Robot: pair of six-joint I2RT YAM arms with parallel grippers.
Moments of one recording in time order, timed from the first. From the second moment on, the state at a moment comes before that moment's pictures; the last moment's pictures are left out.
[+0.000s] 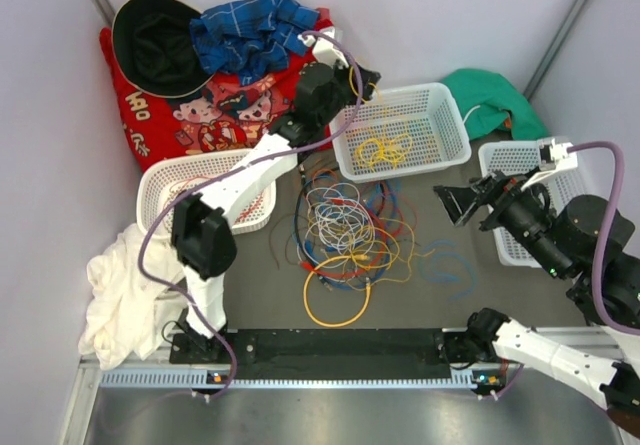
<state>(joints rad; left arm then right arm) -0.63 1.90 1.85 0.13 -0.03 -0.59 0.82 0.66 1.32 -0.72 0.32 0.46</state>
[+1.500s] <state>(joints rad) -0.67 1.16 1.04 -0.16 -0.36 -0.62 0.82 1.12 0.82 -0.48 0.14 0.45</state>
